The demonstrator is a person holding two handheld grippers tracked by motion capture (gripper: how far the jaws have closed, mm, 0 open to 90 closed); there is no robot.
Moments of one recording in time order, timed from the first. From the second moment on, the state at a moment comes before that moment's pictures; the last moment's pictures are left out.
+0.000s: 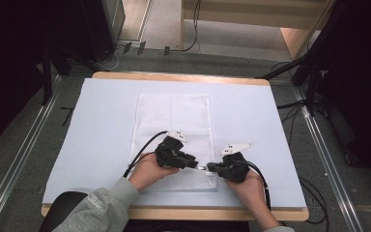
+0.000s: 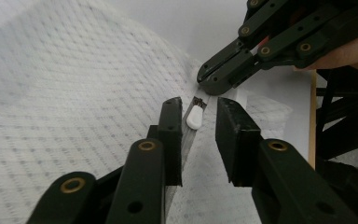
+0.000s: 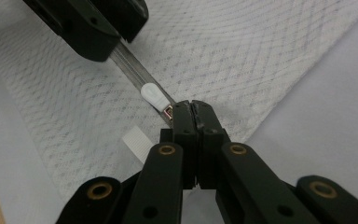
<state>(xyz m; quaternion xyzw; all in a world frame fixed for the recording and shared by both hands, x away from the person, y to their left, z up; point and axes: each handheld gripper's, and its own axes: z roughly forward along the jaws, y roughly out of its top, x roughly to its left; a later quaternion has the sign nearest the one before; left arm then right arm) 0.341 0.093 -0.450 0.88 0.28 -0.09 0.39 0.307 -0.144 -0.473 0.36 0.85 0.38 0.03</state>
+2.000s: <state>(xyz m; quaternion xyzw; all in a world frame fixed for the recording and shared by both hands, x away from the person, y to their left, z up) 0.349 0.072 -0.476 0.86 0.31 -0.16 0.37 0.300 -0.144 -0.476 0.33 0.86 0.38 0.05</state>
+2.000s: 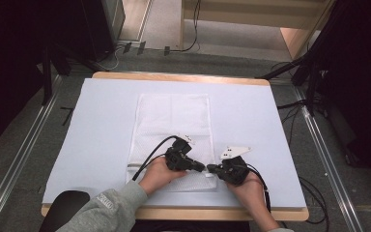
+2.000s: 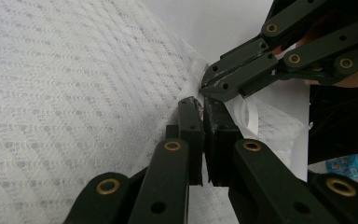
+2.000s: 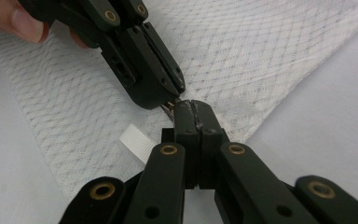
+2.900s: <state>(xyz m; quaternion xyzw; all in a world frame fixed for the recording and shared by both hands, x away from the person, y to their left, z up) 0.357 0.099 -0.466 0.87 0.31 -0.17 0.36 0.303 -0.147 -0.477 0.34 0.86 0.39 0.04</state>
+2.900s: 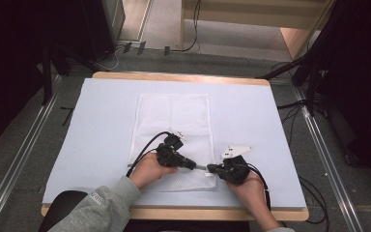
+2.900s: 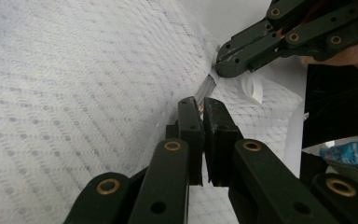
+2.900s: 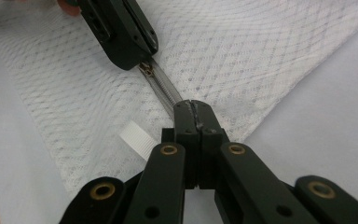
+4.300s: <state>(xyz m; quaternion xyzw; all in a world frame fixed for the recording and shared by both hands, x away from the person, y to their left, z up) 0.356 0.137 -0.455 0.86 0.32 -0.18 0.35 0.303 -0.148 -0.478 0.34 0.85 0.39 0.04</state>
